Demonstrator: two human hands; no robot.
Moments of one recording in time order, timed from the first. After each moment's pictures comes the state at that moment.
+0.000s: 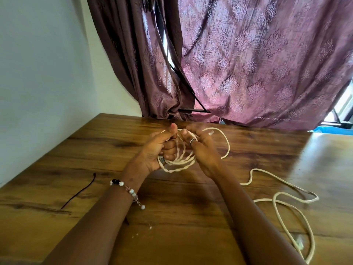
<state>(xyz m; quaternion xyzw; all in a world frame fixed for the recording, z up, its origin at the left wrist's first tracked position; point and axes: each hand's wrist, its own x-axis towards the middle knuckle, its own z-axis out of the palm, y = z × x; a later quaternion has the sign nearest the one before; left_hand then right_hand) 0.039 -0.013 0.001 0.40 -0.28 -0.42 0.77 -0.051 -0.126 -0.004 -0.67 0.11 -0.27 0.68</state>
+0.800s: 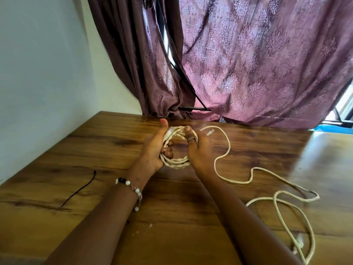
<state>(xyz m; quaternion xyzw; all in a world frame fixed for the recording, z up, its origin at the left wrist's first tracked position) 0.036 -0.023 -0.005 0.48 -0.14 -0.33 0.80 -0.043 -0.112 -0.017 -0.76 0.17 -0.45 0.44</state>
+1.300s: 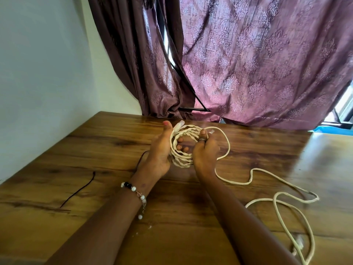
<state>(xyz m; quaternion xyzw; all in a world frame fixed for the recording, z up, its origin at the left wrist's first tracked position) 0.015 -0.032 -0.002 0.42 -0.18 -0.31 0.83 -0.043 -0.118 -0.021 -0.71 0.30 -0.50 0.39</state>
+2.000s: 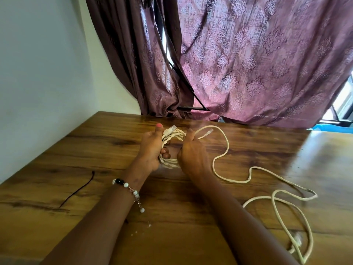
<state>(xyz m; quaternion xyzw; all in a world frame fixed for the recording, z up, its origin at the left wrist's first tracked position) 0.029 -0.018 0.003 0.57 -0.11 -0.23 0.78 -0.047 -0.102 -0.017 -0.92 0.23 -0.29 0.12</state>
